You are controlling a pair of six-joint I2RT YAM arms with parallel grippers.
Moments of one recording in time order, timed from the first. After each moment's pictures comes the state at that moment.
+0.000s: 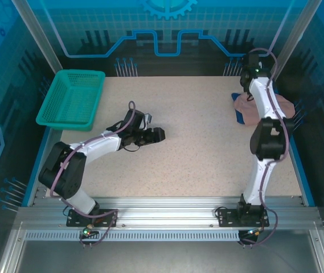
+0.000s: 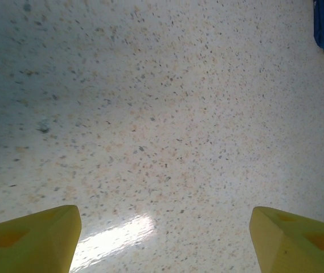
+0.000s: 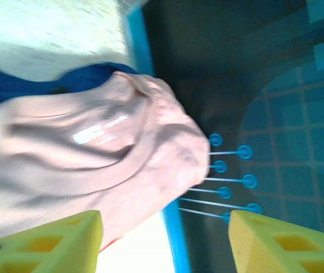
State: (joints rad) left arm -0.46 1.60 0.95 -0.20 0.33 -0.65; right arm -0.03 2.02 1.96 -0.93 0.70 -0.17
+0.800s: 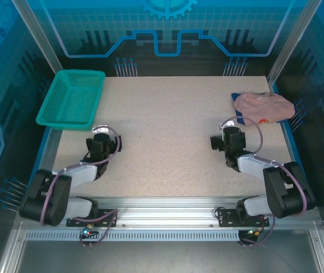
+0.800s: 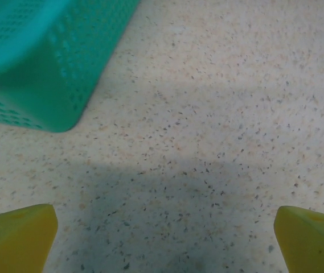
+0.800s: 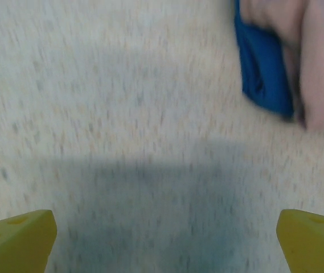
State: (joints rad) left arm -0.17 1.33 0.34 0.44 -0.35 -0.14; right arm 0.20 1.38 0.46 0.28 0.32 -0.05
